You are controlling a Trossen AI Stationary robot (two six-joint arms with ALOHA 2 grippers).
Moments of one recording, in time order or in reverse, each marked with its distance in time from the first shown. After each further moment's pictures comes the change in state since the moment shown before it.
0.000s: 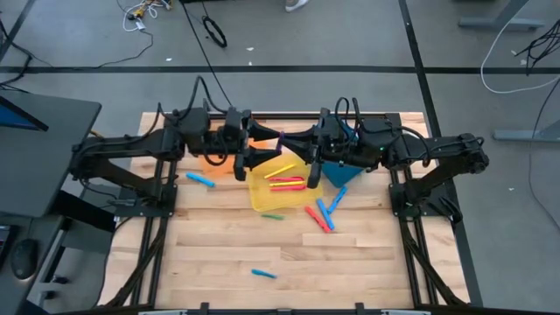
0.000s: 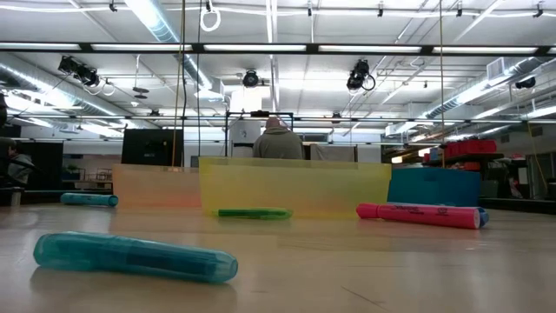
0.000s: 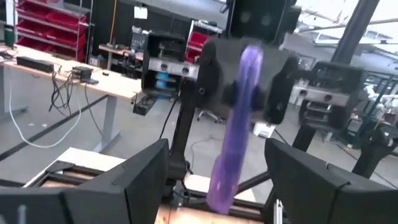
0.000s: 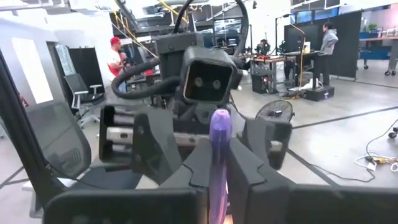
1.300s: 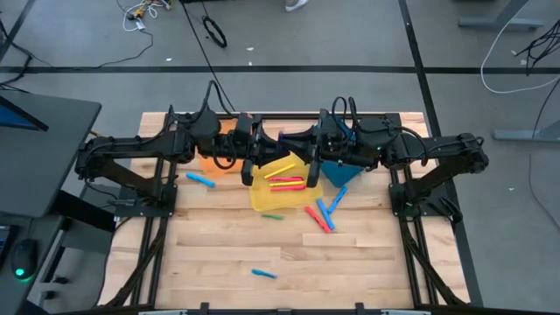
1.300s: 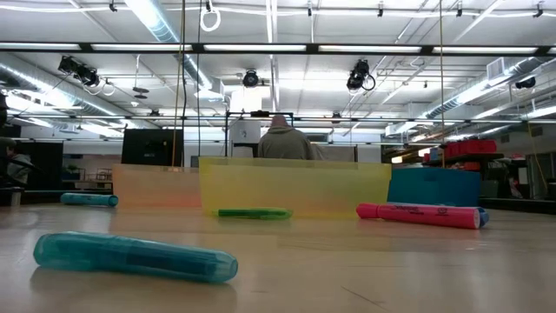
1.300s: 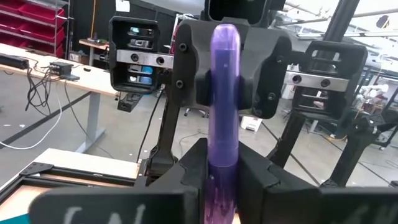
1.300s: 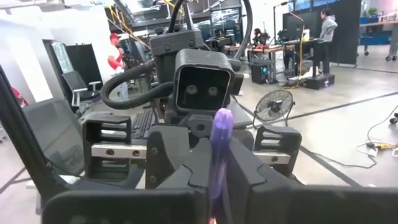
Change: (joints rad) left arm 0.009 0.063 0.000 0.063 0.068 0.000; right arm 0.000 0.001 0.000 -0.037 -0.003 0.049
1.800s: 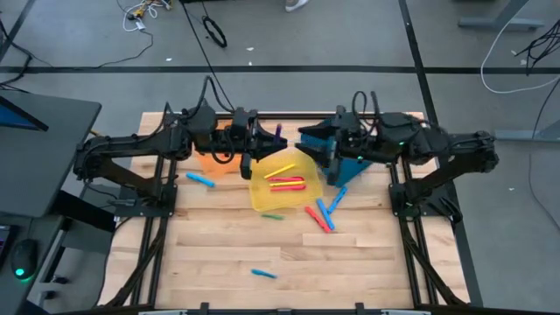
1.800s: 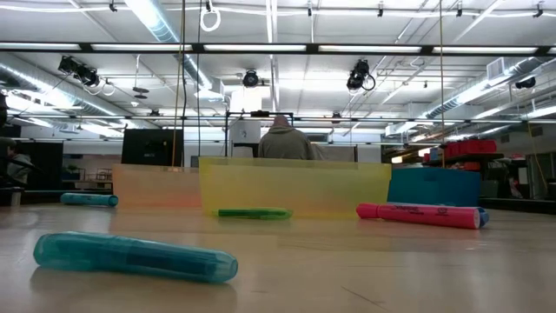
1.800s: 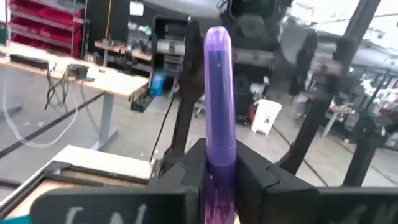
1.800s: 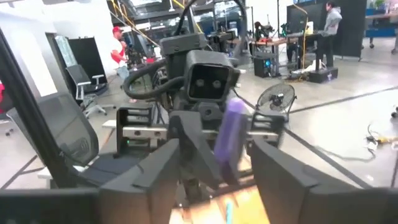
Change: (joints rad) left arm 0.018 -0.023 0.000 -0.034 -0.019 0.008; right arm 0.003 -0.109 0.000 -0.142 -0.002 0.018
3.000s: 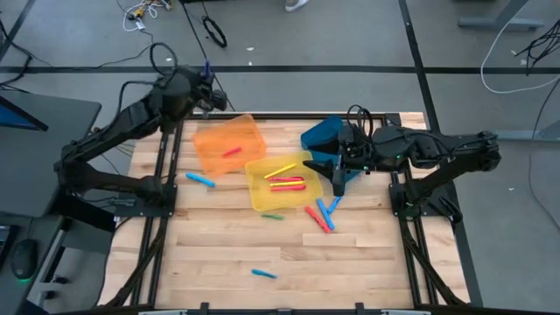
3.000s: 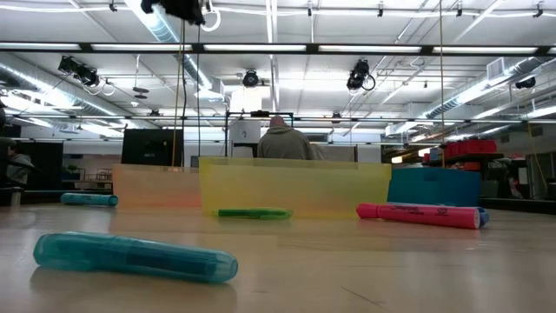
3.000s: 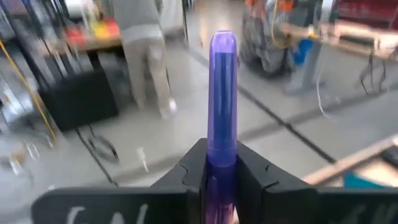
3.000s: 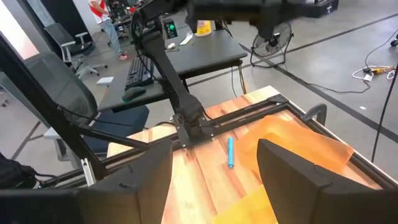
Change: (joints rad) left arm 0.376 -0.199 0.001 -0.565 -0.803 0.096; right arm 0.069 -0.022 0.000 -0.282 0.051 0.196
